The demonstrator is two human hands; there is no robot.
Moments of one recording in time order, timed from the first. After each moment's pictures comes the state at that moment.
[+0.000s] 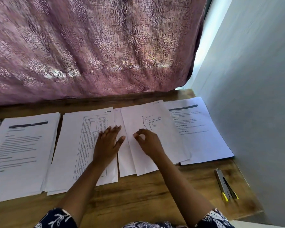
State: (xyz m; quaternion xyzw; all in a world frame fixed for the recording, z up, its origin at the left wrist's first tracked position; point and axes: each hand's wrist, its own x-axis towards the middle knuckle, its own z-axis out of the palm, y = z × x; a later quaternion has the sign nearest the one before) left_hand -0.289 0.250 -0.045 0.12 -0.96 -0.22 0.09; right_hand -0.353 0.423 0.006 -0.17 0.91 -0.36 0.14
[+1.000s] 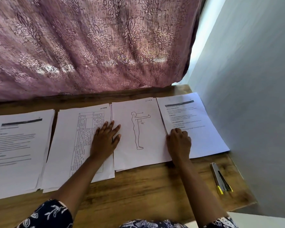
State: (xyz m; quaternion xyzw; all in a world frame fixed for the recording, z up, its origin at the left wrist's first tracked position) left_hand -0.296 0.245 -0.054 0.09 -0.98 -0.16 0.04; right_hand -0.364 0.511 -0.017 -0.06 1.00 -0.05 -0.06
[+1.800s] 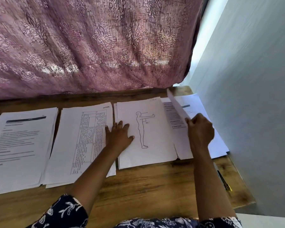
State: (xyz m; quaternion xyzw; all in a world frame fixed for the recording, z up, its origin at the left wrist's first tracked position) left_hand -0.318 0.295 -0.004 0.14 -0.98 -0.06 -0.14; right_hand -0.387 0.541 0.063 0.10 0.96 -0.24 -0.12
